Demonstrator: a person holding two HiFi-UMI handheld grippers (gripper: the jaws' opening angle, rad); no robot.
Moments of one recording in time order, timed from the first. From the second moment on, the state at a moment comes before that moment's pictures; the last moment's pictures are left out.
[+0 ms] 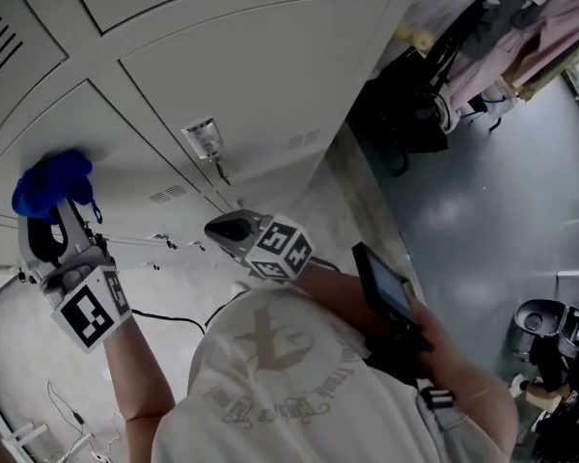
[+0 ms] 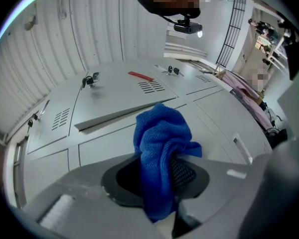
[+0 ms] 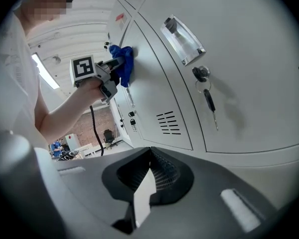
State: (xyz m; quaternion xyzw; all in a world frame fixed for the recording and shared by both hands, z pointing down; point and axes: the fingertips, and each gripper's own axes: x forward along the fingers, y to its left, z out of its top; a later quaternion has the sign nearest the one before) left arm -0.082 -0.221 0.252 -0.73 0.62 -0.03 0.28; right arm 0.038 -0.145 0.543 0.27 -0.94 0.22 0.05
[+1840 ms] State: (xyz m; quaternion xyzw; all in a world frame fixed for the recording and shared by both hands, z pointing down) left arm -0.121 -0.126 0.517 -0.90 0.43 -0.09 -0.05; right arm -0.010 -0.113 0.524 0.31 -0.94 0.16 0.04
